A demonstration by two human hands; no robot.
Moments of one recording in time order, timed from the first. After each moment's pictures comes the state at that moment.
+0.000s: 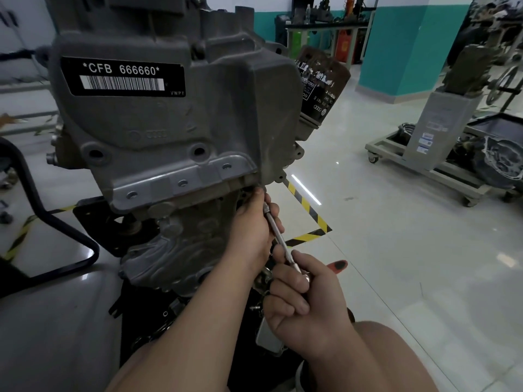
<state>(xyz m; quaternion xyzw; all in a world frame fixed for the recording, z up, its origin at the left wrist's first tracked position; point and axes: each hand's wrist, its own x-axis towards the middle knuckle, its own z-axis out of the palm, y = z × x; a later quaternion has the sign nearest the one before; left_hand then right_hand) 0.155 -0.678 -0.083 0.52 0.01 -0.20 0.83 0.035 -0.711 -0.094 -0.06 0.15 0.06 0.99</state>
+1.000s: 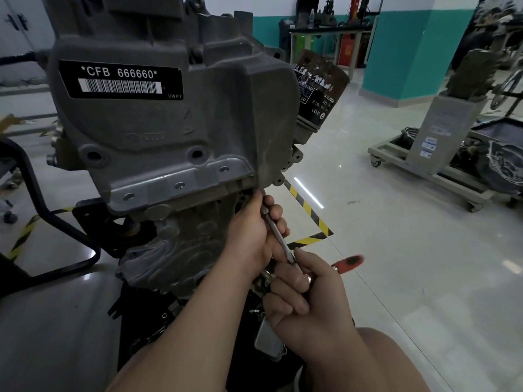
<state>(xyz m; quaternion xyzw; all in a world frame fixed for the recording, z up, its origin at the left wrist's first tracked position) 0.154 -0.678 -0.080 0.45 0.01 -0.26 0.85 0.034 -0.713 -0.084 -0.14 0.17 0.00 0.97</state>
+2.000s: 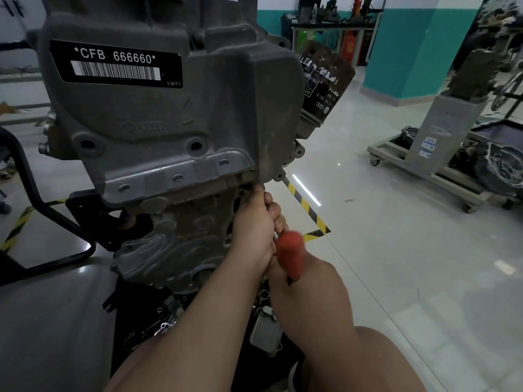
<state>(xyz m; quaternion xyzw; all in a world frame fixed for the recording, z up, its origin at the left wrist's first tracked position) 0.152 -0.690 -0.074 0.50 0.03 -0.23 0.84 0.032 -0.714 -0.093 -0.90 0.21 -0.17 0.35</state>
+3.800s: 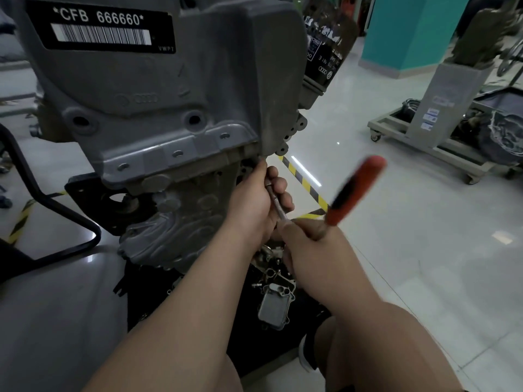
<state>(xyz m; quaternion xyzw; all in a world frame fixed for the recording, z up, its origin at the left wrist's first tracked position) 0.149 -0.675 -0.072 0.49 0.02 -0.26 0.83 0.033 -0.717 -0.075 -0.80 0.22 -0.12 0.55</state>
